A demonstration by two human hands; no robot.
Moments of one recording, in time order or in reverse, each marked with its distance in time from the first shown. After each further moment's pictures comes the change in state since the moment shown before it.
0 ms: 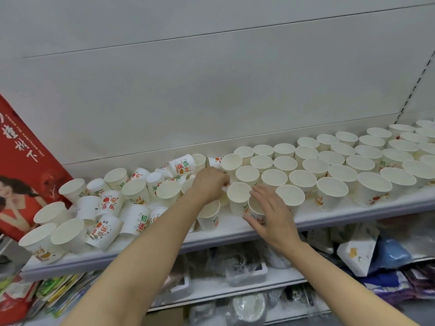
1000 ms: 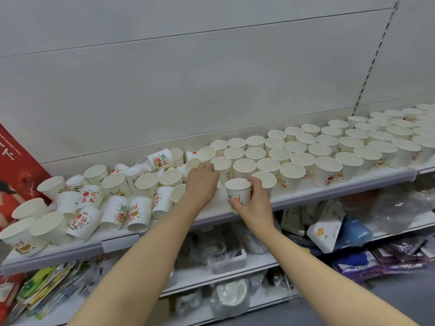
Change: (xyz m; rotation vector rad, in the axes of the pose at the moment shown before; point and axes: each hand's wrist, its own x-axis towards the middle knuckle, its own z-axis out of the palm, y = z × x) left_hand -0.021 0.070 0.000 0.087 0.105 -0.106; right_hand -0.017 -0.025 -0.040 0.380 0.048 0.613
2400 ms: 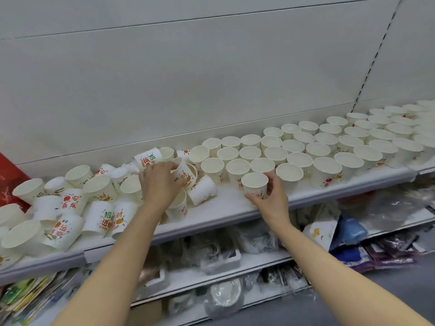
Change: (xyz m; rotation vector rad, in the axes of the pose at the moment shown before) left_hand -0.018 -0.056 -0.008 -0.438 0.093 -0.516; right_hand 0.045 0.050 -0.025 0.189 0.066 0.091
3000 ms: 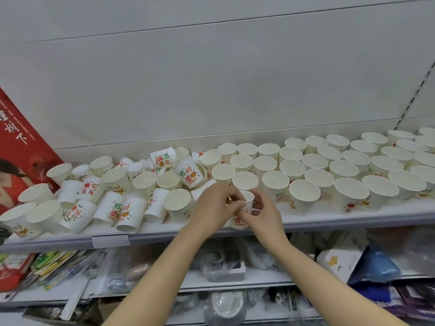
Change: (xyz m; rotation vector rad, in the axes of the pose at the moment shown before) left_hand -0.058 0.094 0.021 -0.325 -0.227 0.243; right_hand -0.010 -0.028 0.006 0.093 -0.342 0.031
